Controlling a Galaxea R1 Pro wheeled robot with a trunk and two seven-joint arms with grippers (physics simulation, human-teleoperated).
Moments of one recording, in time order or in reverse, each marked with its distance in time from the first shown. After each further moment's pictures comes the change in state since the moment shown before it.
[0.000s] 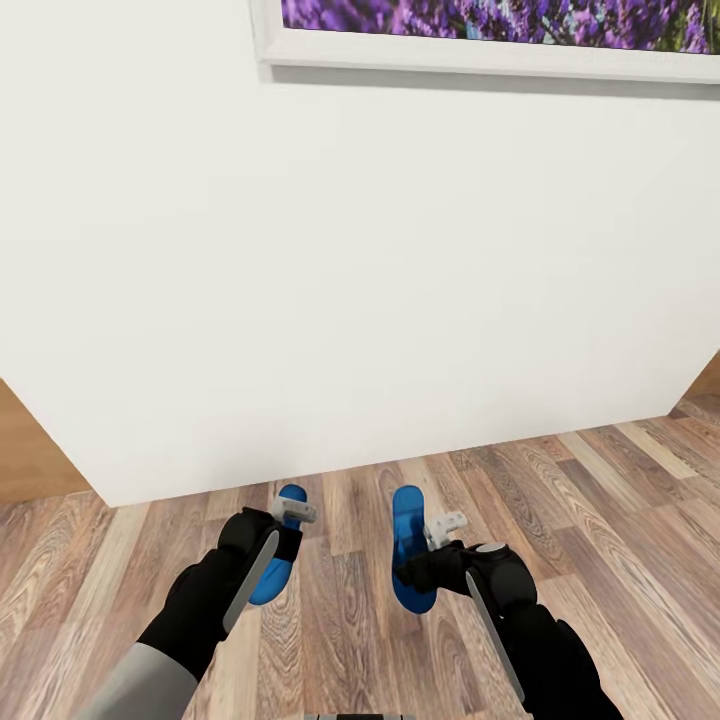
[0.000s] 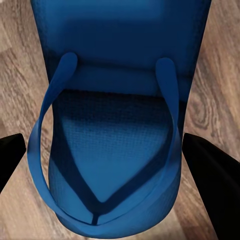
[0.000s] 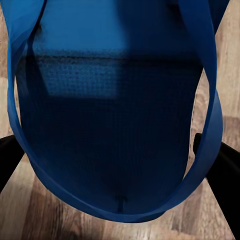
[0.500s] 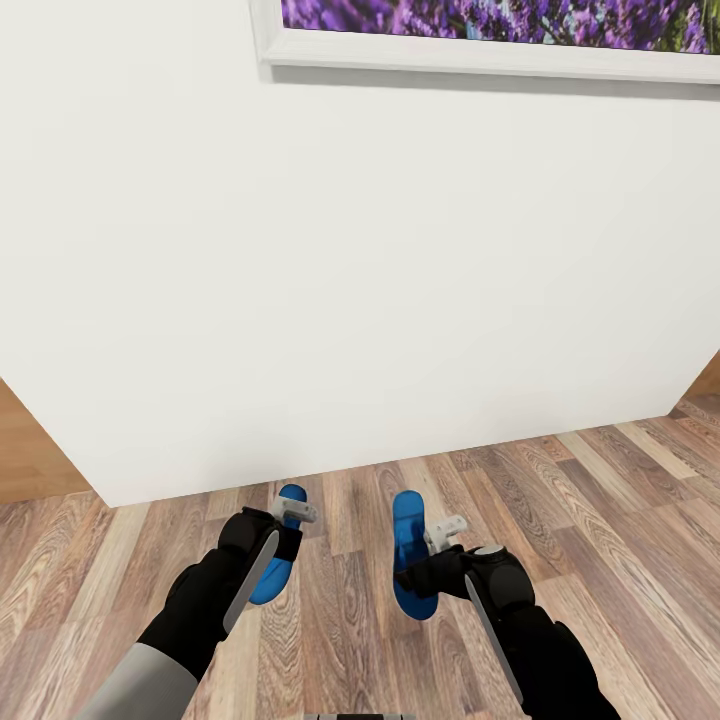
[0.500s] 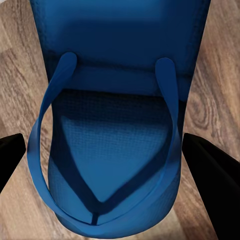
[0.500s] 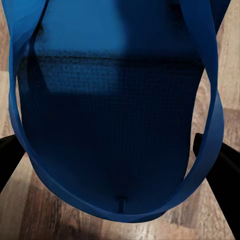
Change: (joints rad) left arm 0.000 0.000 0.000 0.000 0.000 -0.001 0.000; right arm 0.000 0.001 0.000 0.029 0.006 -0.001 -0.005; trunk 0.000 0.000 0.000
